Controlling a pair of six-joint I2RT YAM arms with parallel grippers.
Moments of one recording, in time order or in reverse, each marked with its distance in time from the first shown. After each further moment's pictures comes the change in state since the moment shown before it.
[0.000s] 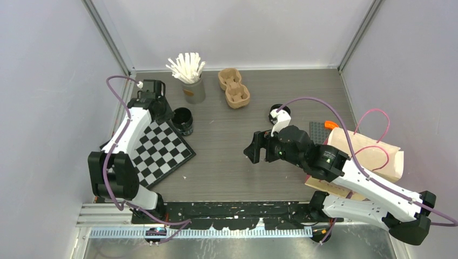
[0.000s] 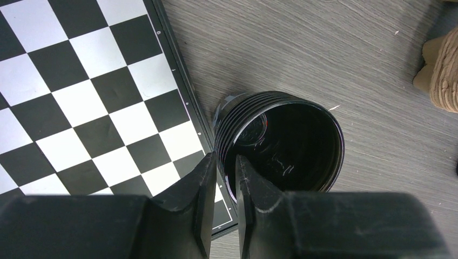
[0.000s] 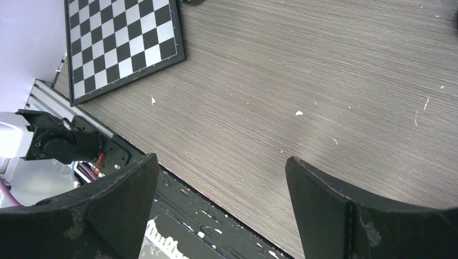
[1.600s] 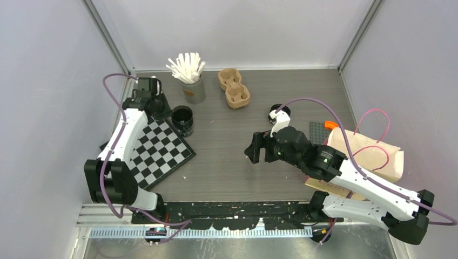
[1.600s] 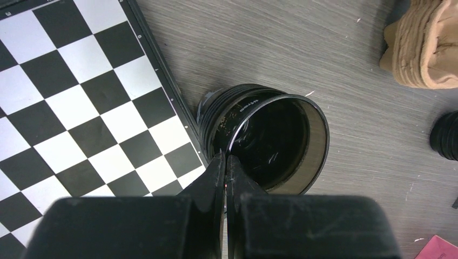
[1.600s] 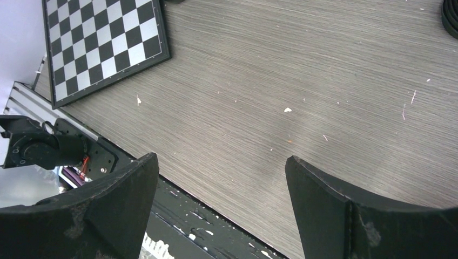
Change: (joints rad) left arm 0.010 -0.048 0.027 -0.031 0.087 0.049; right arm 0.000 0.004 -0.019 -0.002 0.034 0.001
